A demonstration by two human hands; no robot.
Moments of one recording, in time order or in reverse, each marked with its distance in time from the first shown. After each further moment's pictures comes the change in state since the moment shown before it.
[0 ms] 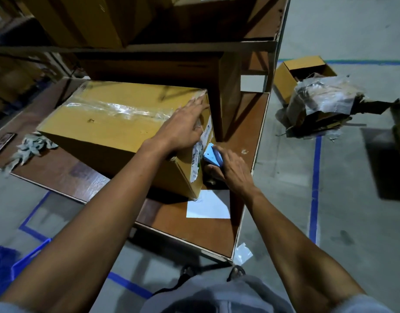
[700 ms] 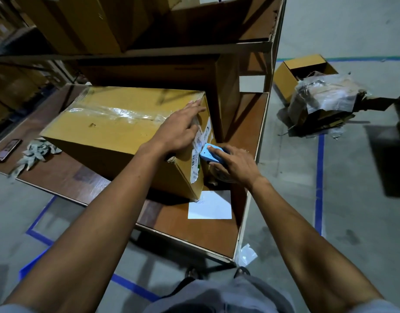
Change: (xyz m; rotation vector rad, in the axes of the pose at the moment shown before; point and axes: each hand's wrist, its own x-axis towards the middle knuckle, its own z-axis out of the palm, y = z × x) left_hand -0.003 -0.002 -0.004 -0.063 0.013 0.007; right_hand 0.013 0.013 -0.036 -0.191 -0.004 -0.223
